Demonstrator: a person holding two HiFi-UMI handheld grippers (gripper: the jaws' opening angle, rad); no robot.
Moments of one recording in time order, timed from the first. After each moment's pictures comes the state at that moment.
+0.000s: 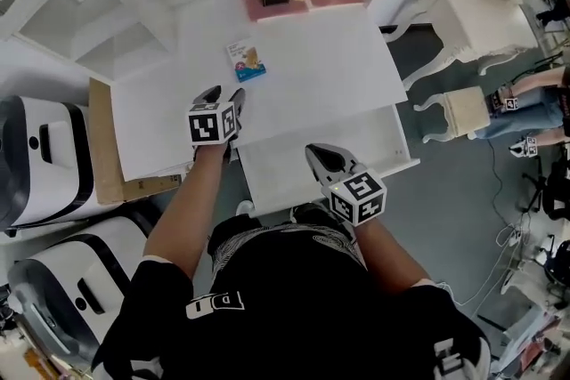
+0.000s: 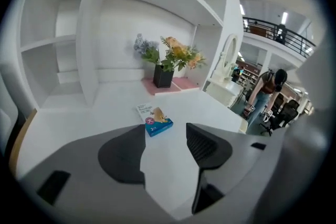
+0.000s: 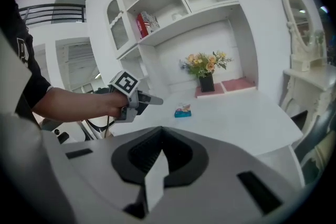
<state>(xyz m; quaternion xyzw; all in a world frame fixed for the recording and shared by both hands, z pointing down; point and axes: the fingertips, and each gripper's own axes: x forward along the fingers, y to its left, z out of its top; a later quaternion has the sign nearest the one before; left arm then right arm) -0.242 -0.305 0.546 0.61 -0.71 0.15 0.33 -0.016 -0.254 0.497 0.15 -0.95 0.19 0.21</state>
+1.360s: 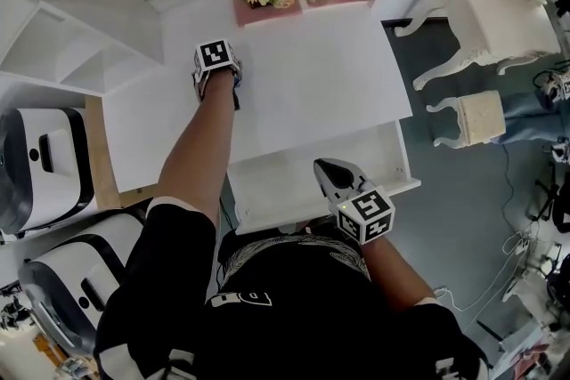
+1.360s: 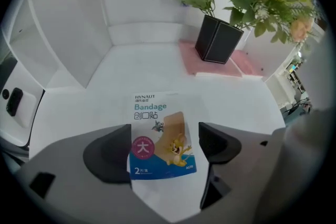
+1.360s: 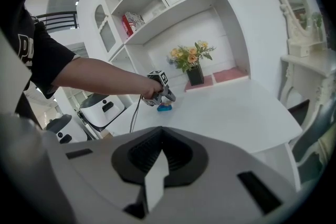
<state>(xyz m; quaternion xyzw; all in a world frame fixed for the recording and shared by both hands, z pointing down) -0.325 -0.437 0.674 0.38 -0.74 0.22 0.51 0.020 -0.327 0.536 0.13 -0.94 0.24 0.23</state>
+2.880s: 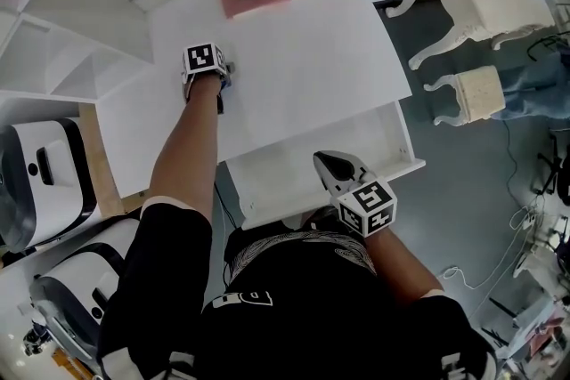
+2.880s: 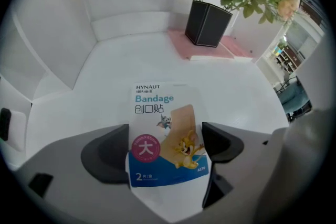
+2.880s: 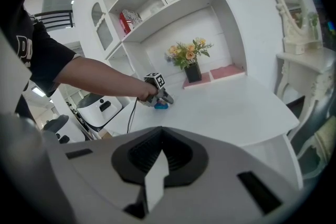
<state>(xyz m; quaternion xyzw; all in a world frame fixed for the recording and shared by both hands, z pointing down) -0.320 -0.419 0.691 0.43 -0.69 0.28 0.51 0.021 -0.313 0.545 0.15 -0.93 0.25 0.24</state>
